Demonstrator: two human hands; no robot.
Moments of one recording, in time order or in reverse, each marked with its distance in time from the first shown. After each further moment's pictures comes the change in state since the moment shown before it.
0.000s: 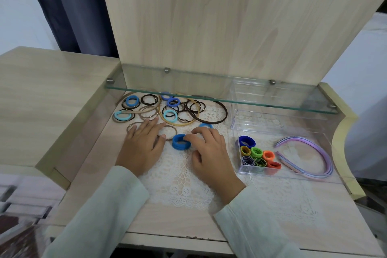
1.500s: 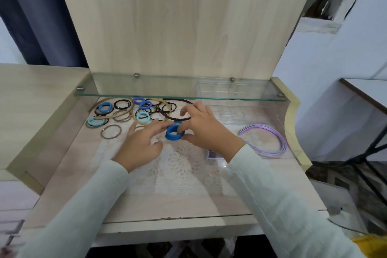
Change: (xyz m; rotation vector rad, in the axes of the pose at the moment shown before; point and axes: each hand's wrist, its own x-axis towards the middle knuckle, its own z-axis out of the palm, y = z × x) left_hand -0.013 0.082 -0.037 -0.378 -0.177 0.179; right_hand 0.021 0.022 -0.090 -0.222 -0.209 -0.182
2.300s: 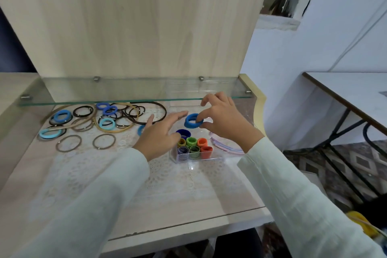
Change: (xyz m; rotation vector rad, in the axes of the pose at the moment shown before) left_hand 0.067 0.067 0.060 -0.090 -0.153 0.109; right_hand -0.056 0.086 -0.050 -0.189 -0.076 0.262
